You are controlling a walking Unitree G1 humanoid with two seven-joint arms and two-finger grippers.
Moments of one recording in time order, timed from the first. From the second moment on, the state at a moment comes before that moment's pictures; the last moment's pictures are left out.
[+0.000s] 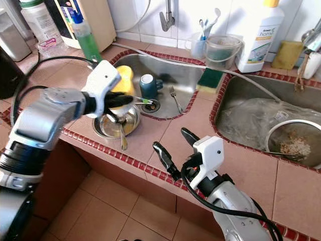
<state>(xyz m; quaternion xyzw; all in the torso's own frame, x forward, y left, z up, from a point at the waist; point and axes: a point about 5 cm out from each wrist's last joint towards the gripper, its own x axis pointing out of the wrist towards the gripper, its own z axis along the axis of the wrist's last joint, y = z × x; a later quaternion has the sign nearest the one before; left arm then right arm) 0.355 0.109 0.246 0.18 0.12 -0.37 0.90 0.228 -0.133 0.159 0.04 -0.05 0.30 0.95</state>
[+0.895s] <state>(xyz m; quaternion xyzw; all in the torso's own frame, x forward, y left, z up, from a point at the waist) 0.355 0.109 0.246 0.18 0.12 -0.37 0.90 0.228 -0.134 0.159 0.04 -0.05 0.30 0.95</state>
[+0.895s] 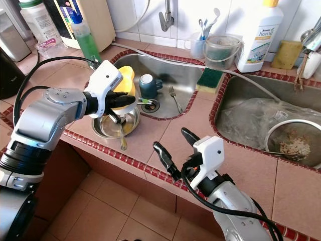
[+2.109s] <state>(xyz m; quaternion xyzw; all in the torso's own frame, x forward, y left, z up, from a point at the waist) 0.396 0.013 0.246 0.22 0.02 -0.40 0.89 0.205 -0.128 0.171 0.06 -0.06 0.27 0.96</state>
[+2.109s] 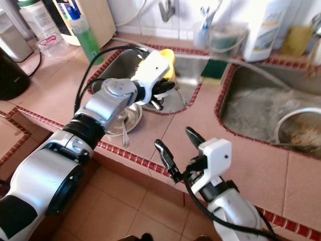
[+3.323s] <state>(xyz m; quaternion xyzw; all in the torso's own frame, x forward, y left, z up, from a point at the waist) 0.405 0.051 0.273 0.19 0.02 -0.39 0.90 0.205 -0.123 0.171 0.06 -0.06 0.25 0.96</state>
